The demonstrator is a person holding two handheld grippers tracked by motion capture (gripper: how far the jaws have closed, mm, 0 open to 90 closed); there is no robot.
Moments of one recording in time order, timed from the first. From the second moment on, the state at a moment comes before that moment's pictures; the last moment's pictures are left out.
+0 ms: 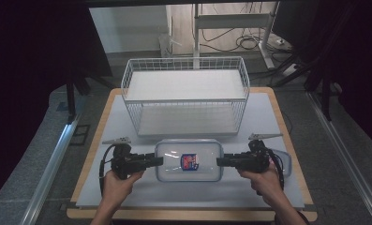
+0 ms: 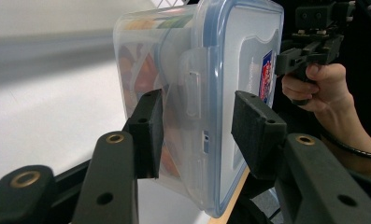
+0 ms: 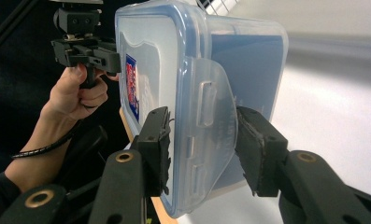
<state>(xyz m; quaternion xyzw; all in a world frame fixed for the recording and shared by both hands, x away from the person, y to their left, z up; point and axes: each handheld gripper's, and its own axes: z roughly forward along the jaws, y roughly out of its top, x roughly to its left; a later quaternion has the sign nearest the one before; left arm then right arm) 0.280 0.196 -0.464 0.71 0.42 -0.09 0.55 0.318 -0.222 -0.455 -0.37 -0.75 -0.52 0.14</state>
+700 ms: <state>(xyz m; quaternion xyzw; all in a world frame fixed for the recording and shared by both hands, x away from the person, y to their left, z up) 0.312 0.206 -0.394 0.71 0.41 -0.06 0.58 0.358 -0.214 -0.384 -0.35 -0.75 -0.56 0.11</state>
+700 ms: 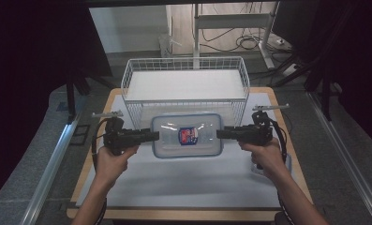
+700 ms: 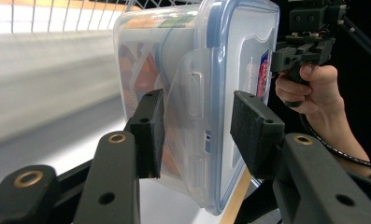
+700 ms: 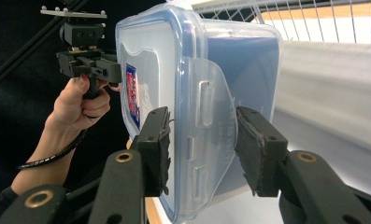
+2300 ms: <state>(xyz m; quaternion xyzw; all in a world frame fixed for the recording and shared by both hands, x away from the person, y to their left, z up) 0.432 0.217 -0.312 0.67 0.44 -0.04 0.59 0.475 -0.193 -0.307 -0.39 -0.70 -0.59 0.09</state>
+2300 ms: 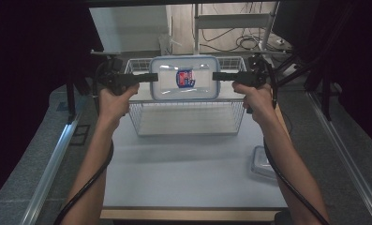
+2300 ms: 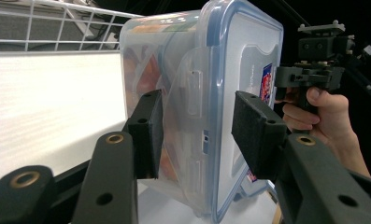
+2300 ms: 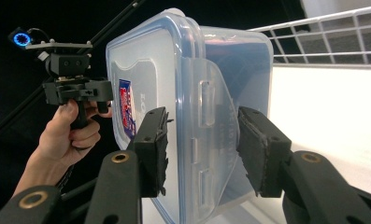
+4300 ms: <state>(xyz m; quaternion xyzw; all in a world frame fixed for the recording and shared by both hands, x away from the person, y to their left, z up) 0.372 0.178 -0.356 0.75 0.38 0.17 0.52 0.436 -0.187 -0.332 -0.35 -0.75 -0.55 -0.11</state>
